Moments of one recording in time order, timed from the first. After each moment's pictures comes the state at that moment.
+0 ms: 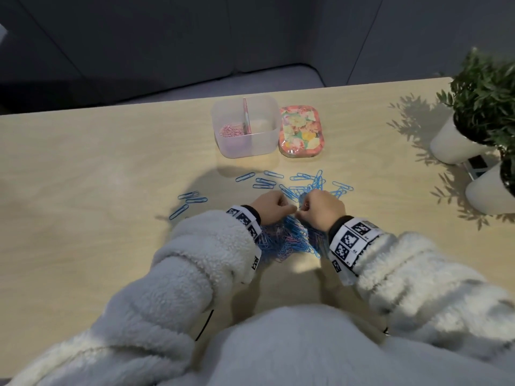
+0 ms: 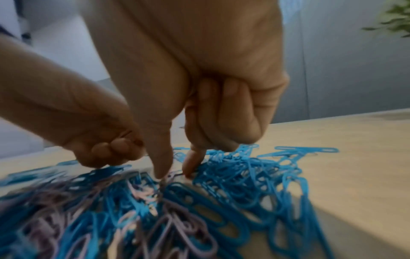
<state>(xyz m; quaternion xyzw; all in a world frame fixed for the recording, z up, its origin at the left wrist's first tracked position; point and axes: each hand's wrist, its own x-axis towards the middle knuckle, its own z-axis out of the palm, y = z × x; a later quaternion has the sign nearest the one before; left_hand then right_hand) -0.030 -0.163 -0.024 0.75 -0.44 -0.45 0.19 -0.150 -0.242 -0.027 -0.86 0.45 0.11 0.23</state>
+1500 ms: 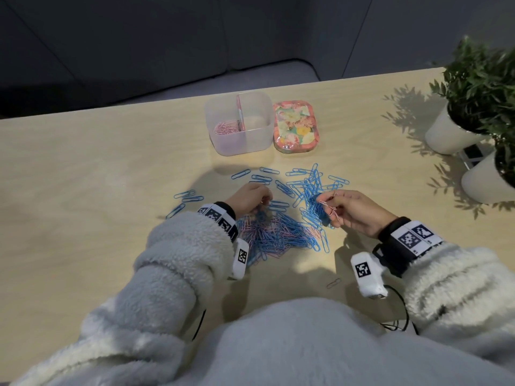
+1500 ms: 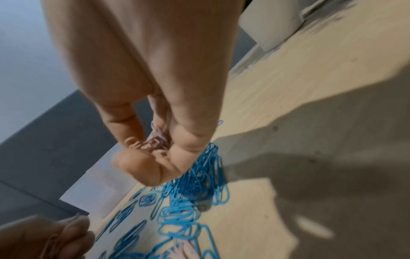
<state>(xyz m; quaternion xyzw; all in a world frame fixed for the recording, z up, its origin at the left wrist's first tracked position) -0.006 -0.148 -0.017 0.73 -0.31 -0.52 0.32 -0.209 -0.265 -0.014 -0.49 0.45 -0.04 0.75</state>
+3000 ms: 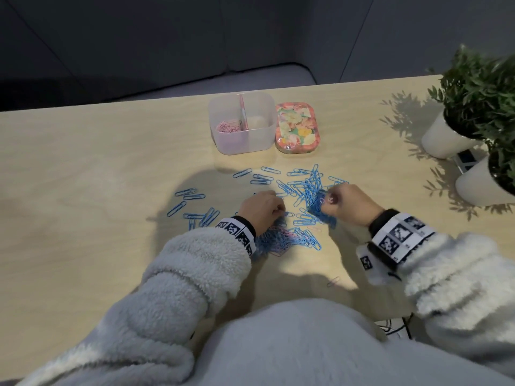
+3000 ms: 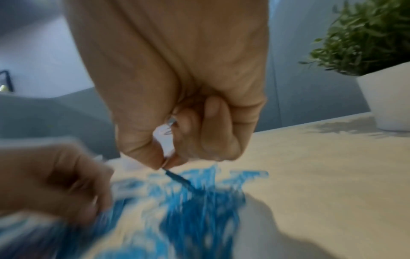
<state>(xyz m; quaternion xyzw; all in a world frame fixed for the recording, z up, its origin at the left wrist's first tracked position) -0.031 -0.136 -0.031 0.75 -0.59 -0.26 0.12 -0.195 -0.262 0.005 -0.85 0.42 0.09 0.30</state>
